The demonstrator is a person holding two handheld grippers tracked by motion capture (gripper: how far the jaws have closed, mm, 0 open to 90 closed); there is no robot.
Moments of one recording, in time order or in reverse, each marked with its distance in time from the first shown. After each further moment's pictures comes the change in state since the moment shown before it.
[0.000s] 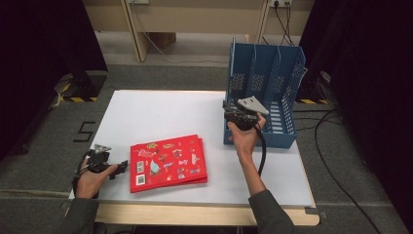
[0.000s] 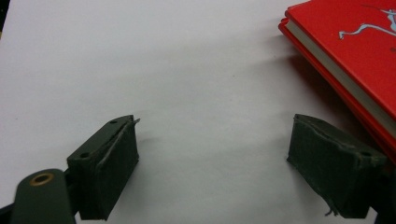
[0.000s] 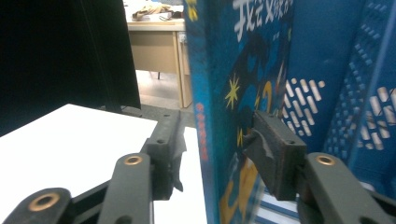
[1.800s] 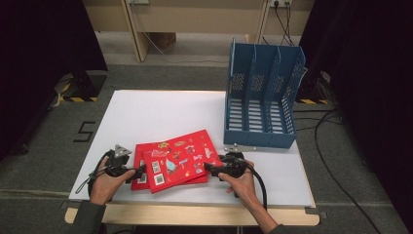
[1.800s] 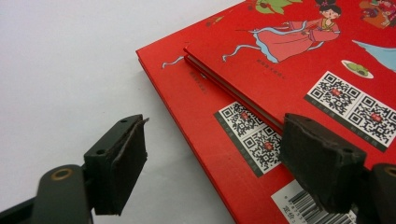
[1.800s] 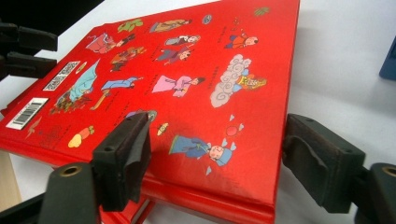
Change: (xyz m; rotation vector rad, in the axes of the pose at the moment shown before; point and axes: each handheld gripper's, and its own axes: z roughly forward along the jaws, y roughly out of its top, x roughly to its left) left arm -0.070 0.015 -0.024 -0.015 -0.100 0.152; right arm 0.041 -0.118 -0.048 0.461 0.406 0.156
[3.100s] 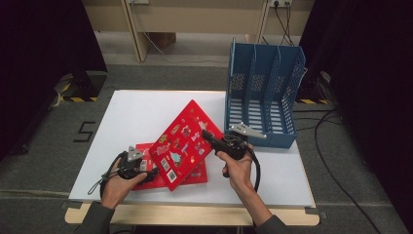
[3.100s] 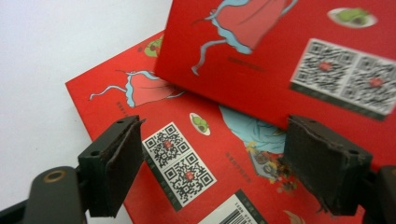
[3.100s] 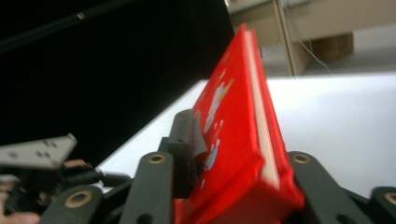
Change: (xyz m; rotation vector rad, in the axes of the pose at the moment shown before) left arm -0.034 0.007 0.007 -0.041 -0.067 0.074; right arm 0.033 0.070 -0.033 -0.393 0.086 0.031
